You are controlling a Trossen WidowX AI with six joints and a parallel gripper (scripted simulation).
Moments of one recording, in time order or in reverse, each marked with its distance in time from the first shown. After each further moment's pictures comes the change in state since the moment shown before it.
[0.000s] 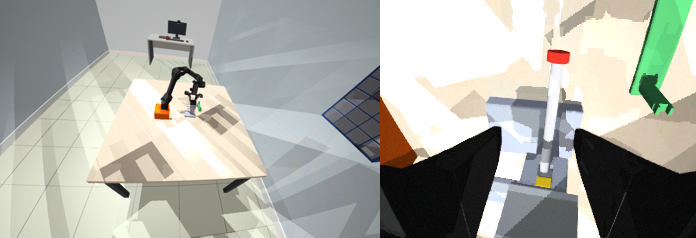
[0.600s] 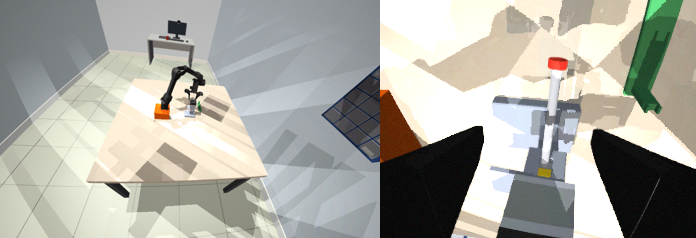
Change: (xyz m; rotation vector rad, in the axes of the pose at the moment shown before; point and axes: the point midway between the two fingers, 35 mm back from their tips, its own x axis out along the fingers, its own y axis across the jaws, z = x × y) arm -0.019 0.002 0.007 -0.002 0.008 0.002
